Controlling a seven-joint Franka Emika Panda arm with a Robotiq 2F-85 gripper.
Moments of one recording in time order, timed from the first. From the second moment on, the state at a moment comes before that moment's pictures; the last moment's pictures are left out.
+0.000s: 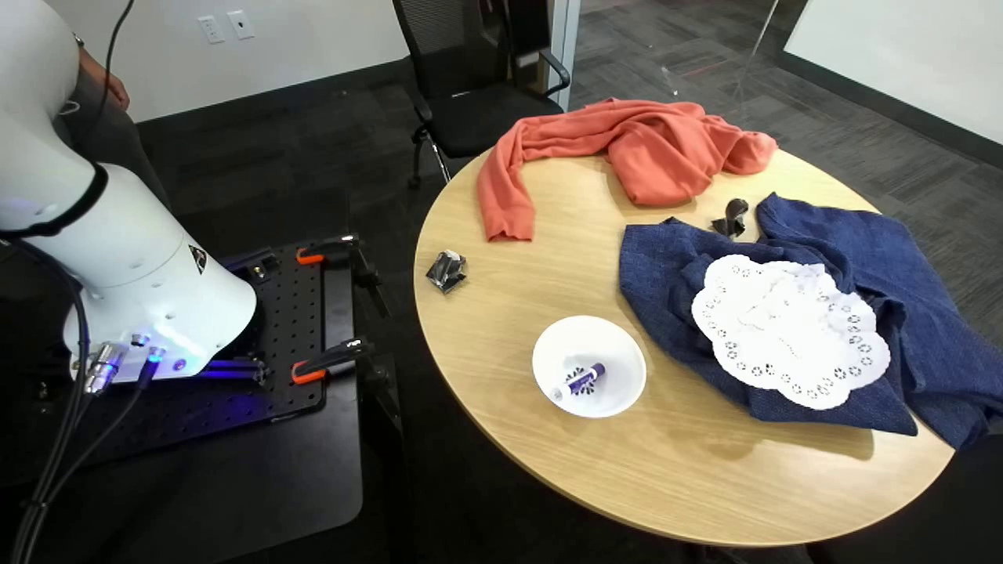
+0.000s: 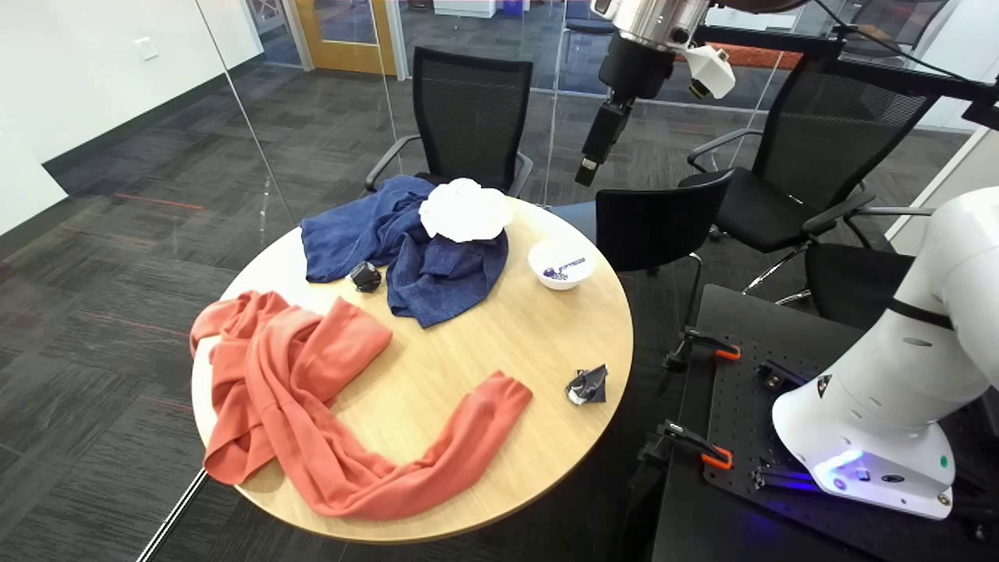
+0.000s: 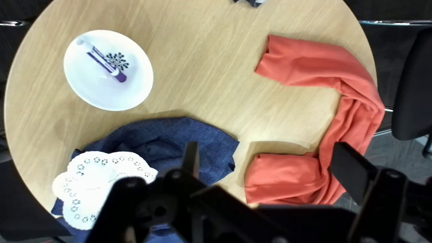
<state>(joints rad) 0.01 -0.47 -0.20 -2.48 0.13 2.18 -0.28</state>
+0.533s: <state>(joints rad) -0.07 -0.24 -0.25 -2.41 -0.03 2.22 -0.47</state>
